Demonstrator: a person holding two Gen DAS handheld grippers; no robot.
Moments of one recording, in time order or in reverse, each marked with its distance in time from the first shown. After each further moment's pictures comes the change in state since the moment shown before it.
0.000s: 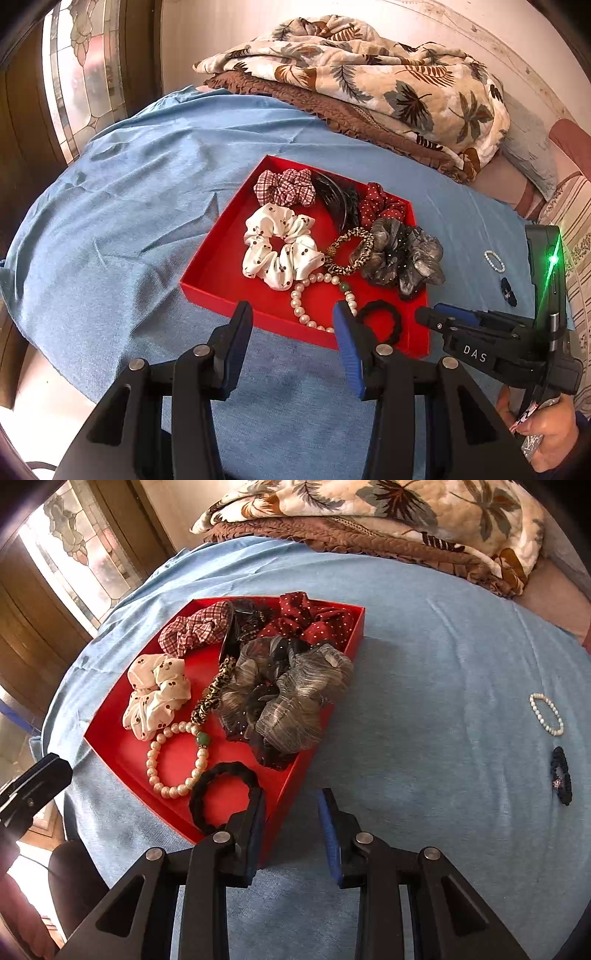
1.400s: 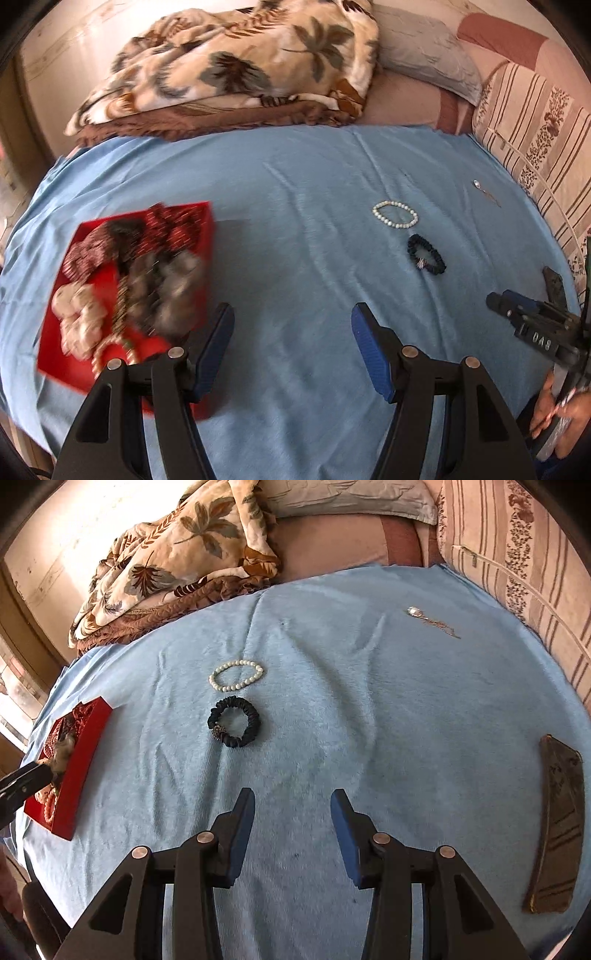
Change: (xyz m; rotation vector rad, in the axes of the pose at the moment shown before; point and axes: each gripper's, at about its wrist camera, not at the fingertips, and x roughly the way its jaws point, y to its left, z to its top) left arm 0.062 -0.239 0.006 0.377 0.077 -0.123; right arm -0.116 -0.261 -0.100 0.377 -0.199 -0.216
